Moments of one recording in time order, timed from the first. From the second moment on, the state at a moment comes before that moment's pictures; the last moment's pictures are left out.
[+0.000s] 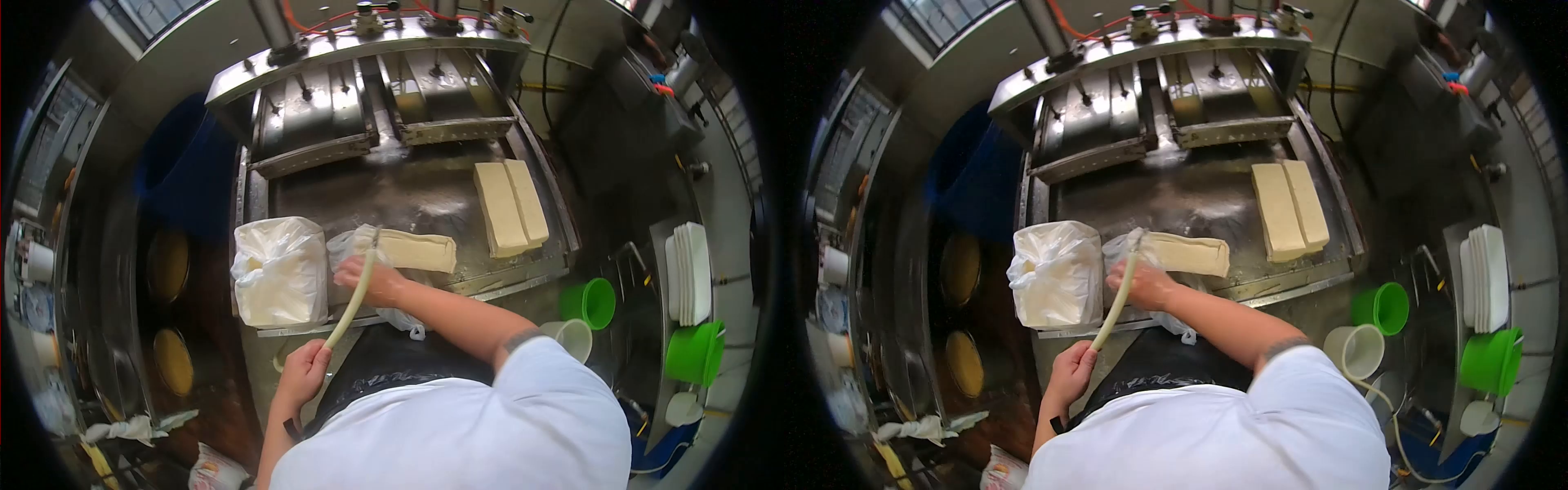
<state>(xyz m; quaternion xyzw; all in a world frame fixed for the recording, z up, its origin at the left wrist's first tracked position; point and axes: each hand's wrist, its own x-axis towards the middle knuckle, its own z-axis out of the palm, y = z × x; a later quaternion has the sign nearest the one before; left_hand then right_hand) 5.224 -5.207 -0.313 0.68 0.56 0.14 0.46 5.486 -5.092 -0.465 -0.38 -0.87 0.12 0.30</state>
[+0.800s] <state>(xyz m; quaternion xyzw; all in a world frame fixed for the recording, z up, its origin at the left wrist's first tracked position) 5.212 -5.204 -0.344 0.70 0.50 0.12 0.49 5.598 -5.121 -0.419 -0.67 -0.69 0.28 0.00</state>
